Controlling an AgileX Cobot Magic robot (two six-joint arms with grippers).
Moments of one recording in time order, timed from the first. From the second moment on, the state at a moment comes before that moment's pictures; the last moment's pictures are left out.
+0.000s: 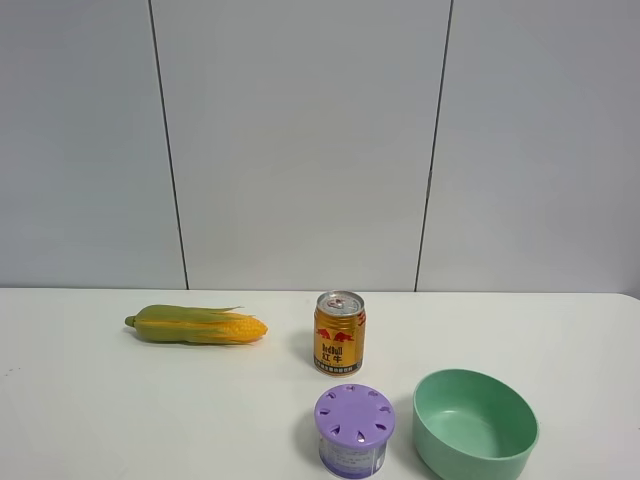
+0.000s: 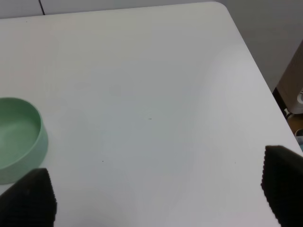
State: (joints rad) left arm 0.33 0.44 -0.70 -0.16 0.98 0.10; right arm -0.06 0.00 -0.49 -0.11 1.06 0.04
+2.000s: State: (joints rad) left arm 0.15 0.03 -0.49 -0.12 1.07 0.14; right arm -0.06 0.00 -0.49 -0.11 1.06 0.04
